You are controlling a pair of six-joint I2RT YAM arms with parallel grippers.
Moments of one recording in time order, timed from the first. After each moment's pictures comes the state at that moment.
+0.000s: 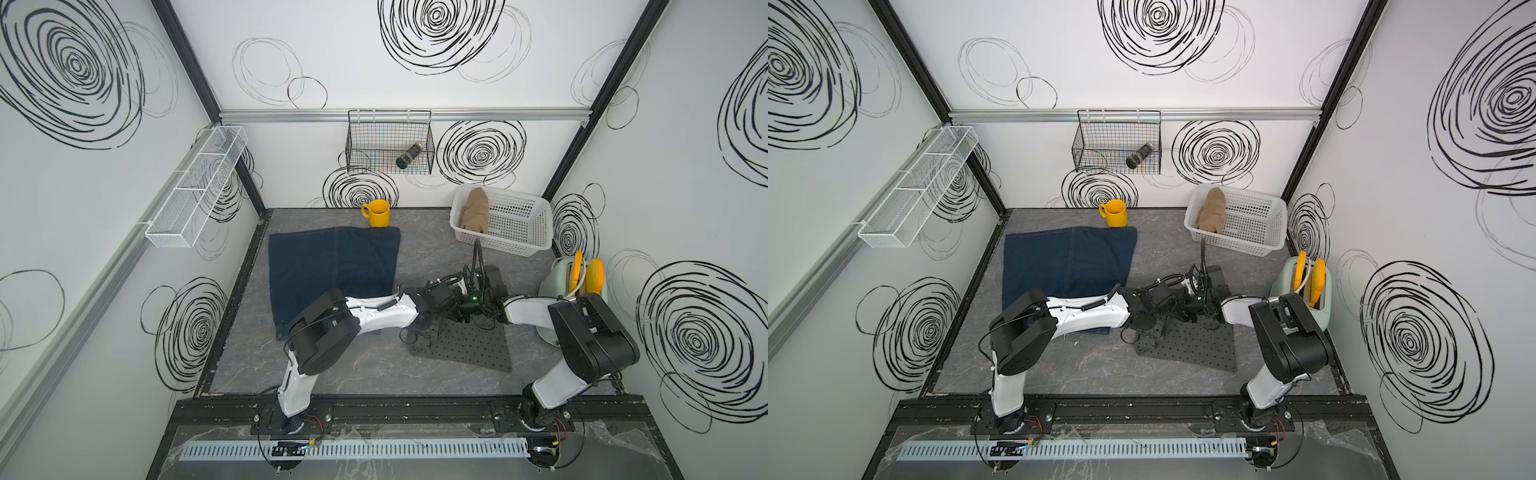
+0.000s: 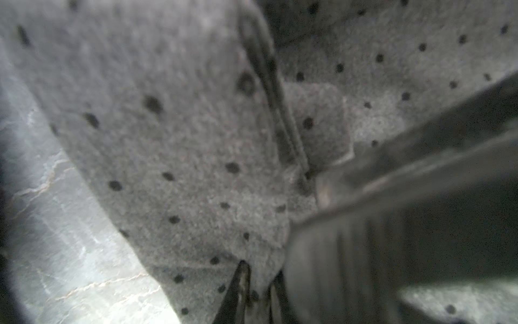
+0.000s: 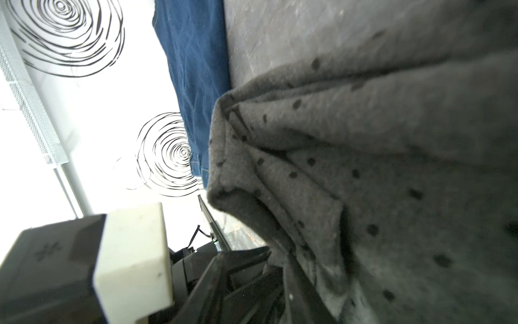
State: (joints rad) left arm -0.99 1.98 1.33 -0.60 -0.11 -0.67; right arm 0.33 1.62 0.62 0.14 -0.86 0.85
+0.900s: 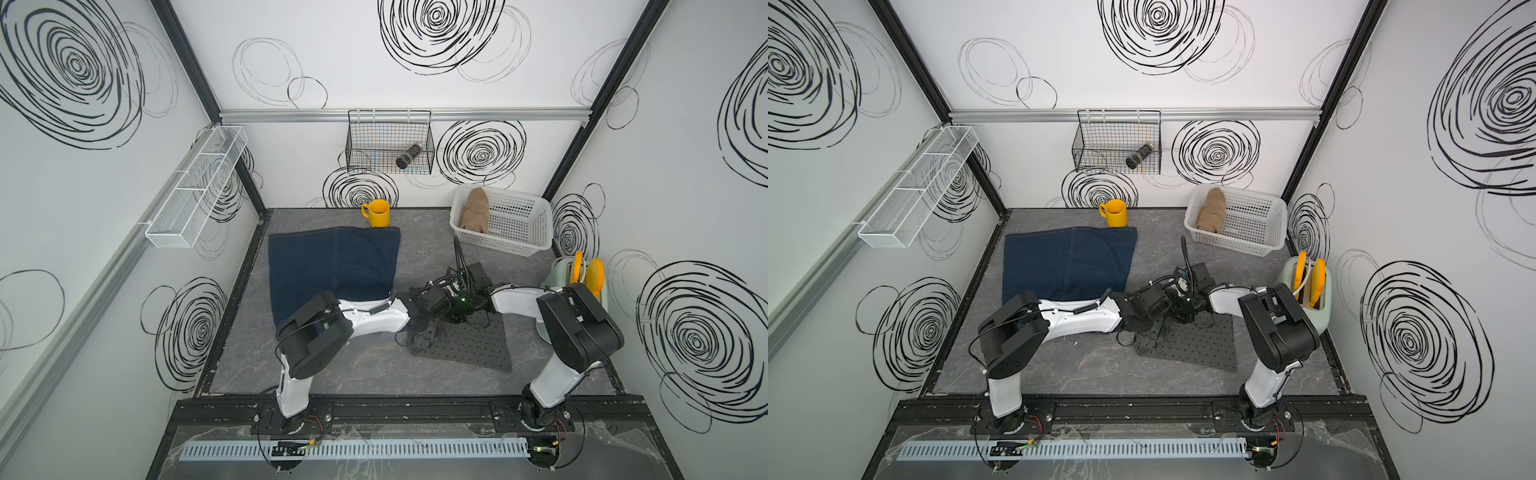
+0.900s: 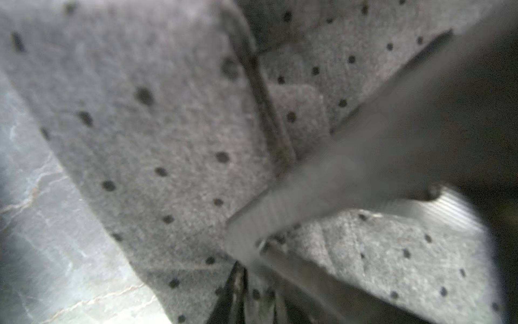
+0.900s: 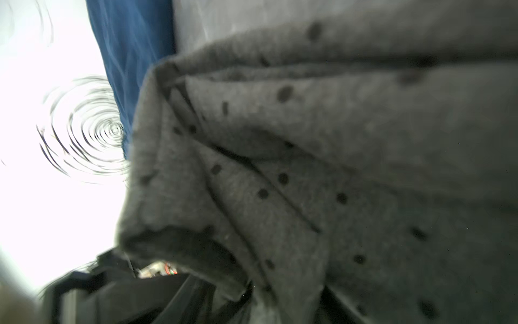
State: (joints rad) left arm -0.99 1.92 1.22 -0.46 -0.08 -0.61; right arm 0.42 1.72 0.76 -0.13 -0.72 0.61
